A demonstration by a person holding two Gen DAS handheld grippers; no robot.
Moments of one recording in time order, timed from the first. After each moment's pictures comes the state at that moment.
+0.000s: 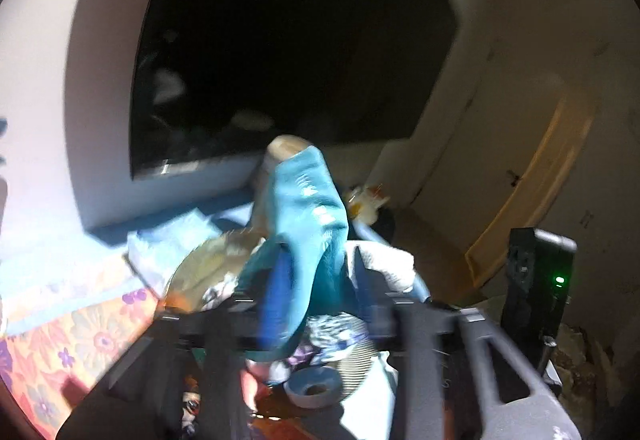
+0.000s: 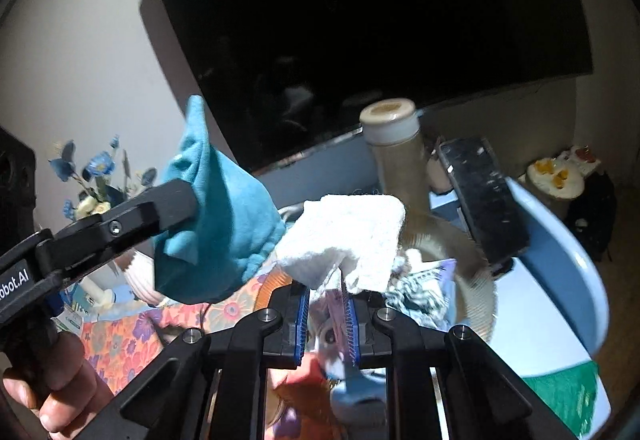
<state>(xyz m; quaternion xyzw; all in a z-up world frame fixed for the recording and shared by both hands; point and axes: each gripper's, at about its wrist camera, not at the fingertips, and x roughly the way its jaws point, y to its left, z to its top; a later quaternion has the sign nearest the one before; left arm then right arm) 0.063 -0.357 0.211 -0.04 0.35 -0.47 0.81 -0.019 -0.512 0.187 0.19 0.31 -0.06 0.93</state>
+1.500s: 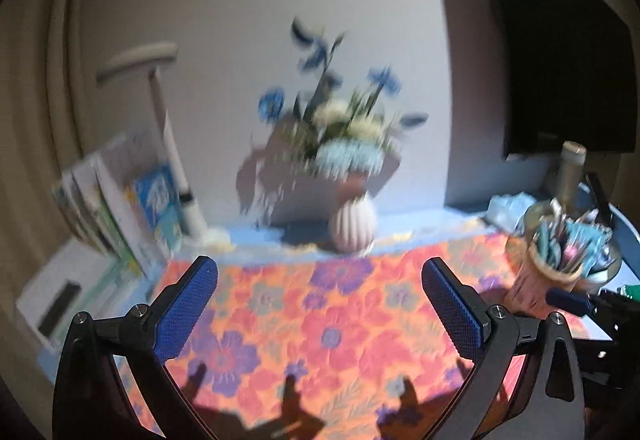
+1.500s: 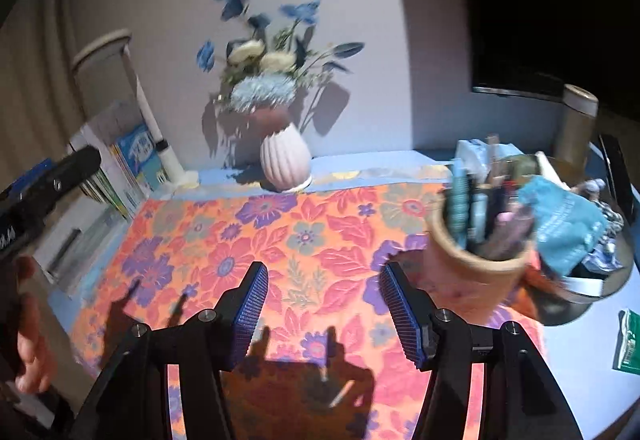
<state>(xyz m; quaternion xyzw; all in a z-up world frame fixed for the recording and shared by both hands) -0.061 -0.028 0.199 0.05 0.24 0.00 0.97 -0.059 -0.230 0.145 0.06 0.34 0.08 0.94</state>
